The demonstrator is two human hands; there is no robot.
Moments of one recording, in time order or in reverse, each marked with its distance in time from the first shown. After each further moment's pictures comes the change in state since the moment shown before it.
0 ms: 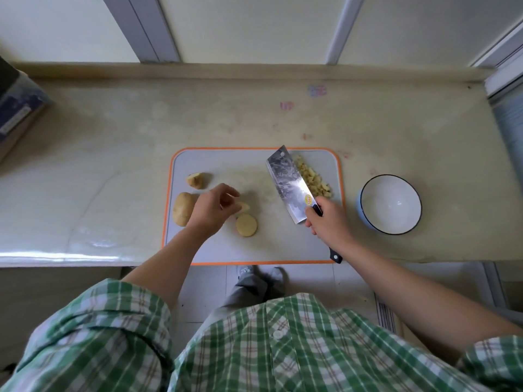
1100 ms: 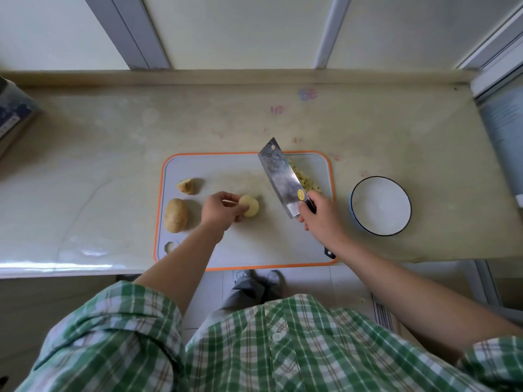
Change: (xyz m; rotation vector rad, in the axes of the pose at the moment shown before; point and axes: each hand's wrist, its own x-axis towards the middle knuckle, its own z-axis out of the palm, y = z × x) left_hand 0.011 0.036 0.029 -0.517 0.069 -0.448; right_hand -0.002 -0.014 -0.012 -0.055 0.028 -0.099
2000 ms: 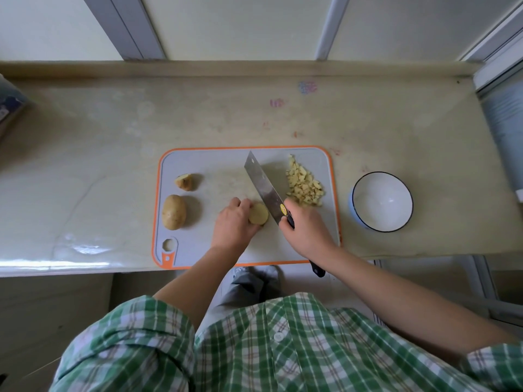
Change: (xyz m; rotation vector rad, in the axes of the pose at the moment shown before) left_hand -0.018 -0.030 0.024 0.899 0.039 0.519; right_hand -0.013 -0.005 0.030 -0.364 -0.034 -0.303
